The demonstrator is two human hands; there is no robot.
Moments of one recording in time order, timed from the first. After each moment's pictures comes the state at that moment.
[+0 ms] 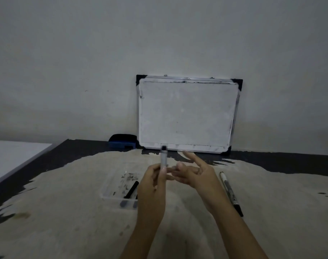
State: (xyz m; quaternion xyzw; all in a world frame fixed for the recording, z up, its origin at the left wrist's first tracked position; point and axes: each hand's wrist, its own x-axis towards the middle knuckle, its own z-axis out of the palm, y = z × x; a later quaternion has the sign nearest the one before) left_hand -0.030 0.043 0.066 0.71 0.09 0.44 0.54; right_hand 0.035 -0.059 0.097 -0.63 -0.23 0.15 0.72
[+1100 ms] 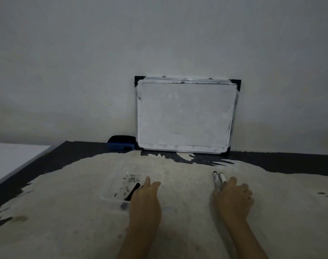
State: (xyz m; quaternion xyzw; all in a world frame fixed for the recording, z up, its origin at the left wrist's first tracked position) left_hand -0.040 0.049 0.062 0.92 0.27 0.20 0.21; right_hand 0.083 -0.096 0.031 -0.97 0.05 -0.14 0.17
